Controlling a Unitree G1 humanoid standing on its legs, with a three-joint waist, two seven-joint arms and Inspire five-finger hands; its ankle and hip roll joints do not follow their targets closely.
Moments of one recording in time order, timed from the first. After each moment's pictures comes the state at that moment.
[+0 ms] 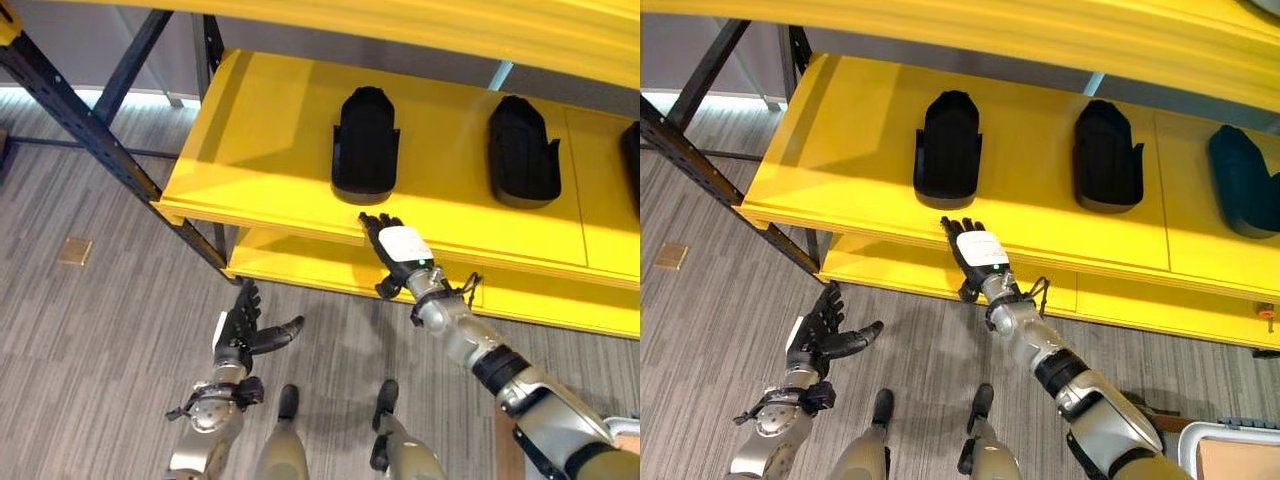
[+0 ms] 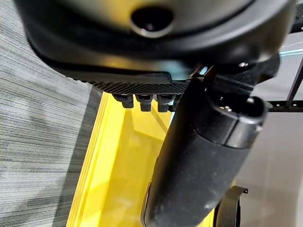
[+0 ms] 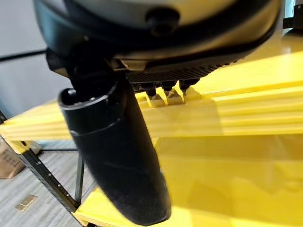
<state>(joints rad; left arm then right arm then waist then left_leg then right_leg) 0.08 0.38 -0.21 0.18 -0.46 -0.18 0.21 -0.69 -0.39 0.63 0.61 -0.66 0.05 -0.26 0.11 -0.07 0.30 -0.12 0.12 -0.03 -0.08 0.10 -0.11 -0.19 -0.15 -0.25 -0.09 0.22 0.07</state>
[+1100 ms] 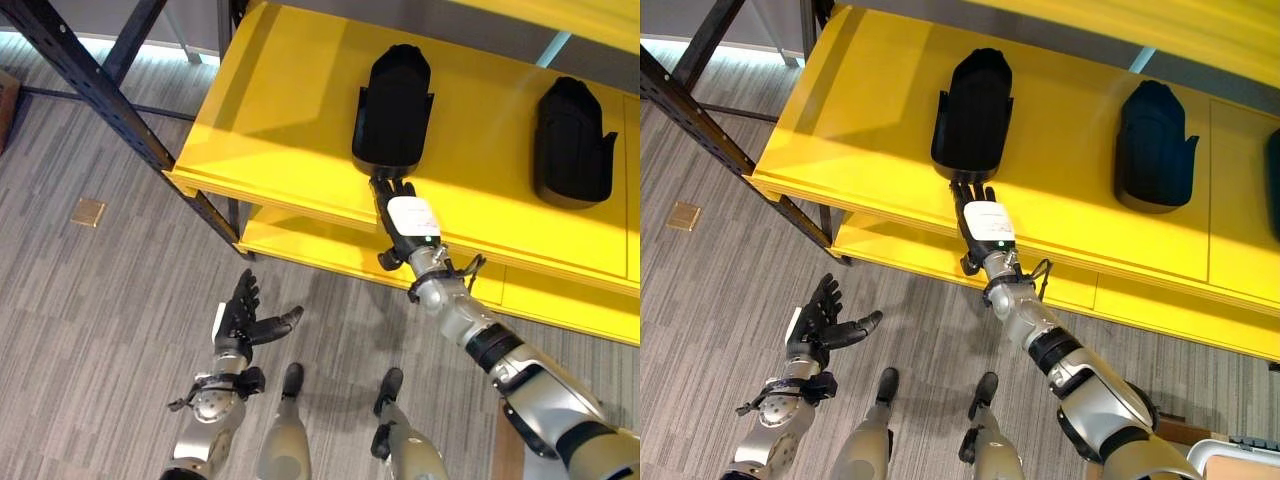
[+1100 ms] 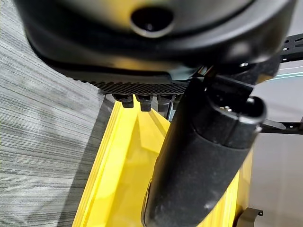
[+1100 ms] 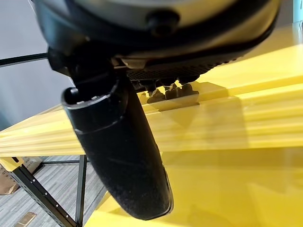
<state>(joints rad) 0.04 0.38 -0.21 0.20 -0.47 -0.20 0.24 -0.79 -0.36 0.62 0.68 -0.58 0.08 -0.35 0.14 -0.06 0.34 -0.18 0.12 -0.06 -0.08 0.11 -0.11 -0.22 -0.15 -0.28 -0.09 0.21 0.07</state>
